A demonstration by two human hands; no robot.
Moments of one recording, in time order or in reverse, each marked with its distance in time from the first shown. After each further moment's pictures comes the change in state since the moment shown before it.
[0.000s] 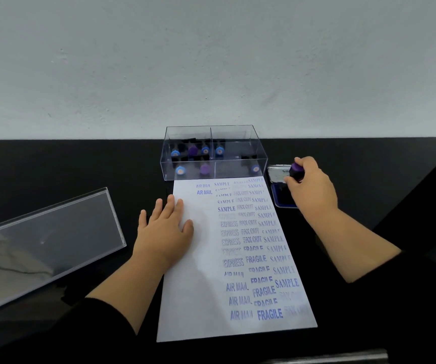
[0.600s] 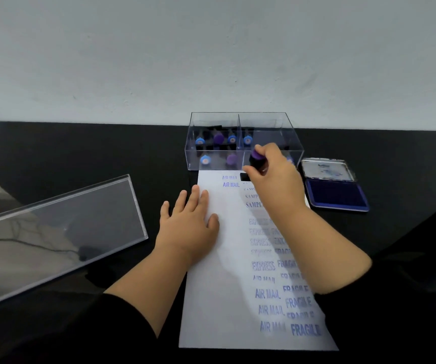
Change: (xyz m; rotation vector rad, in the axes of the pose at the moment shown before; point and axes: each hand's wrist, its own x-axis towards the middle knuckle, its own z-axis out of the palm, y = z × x) left_hand 0.004 0.001 0.001 0.005 -0.006 -0.001; right_hand -0.026 -0.084 0.067 0.209 -0.100 -0.229
